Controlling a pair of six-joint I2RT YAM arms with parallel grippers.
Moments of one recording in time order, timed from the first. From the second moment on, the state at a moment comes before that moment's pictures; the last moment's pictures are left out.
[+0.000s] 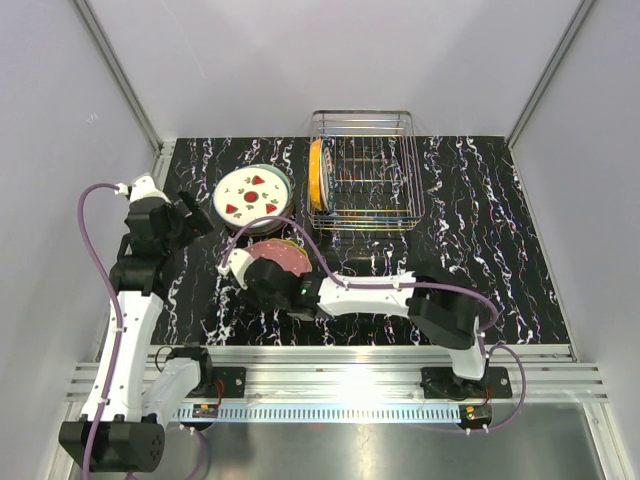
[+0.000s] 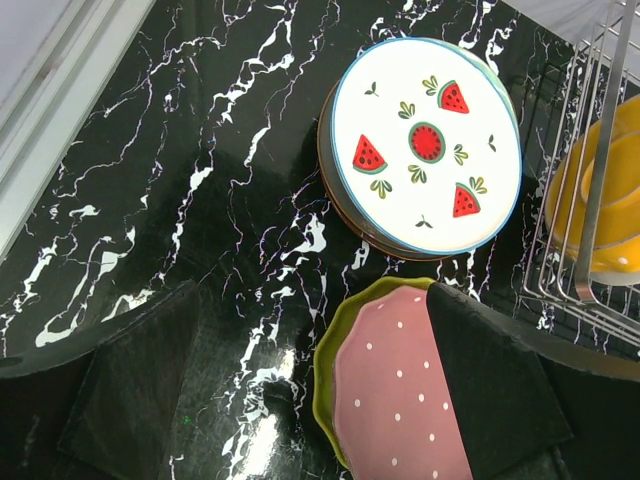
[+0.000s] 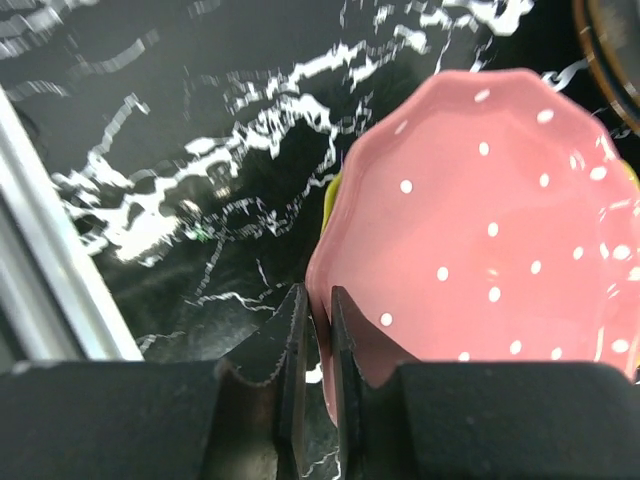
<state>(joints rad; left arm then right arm) 0.00 0.86 0.94 -0.58 -0.16 -0.43 1.26 1.98 1.40 -0.06 0.19 0.04</state>
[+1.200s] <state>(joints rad) -0.01 0.95 0.41 -0.16 0.60 -0.95 1.26 1.75 1.13 0.23 0.19 0.16</state>
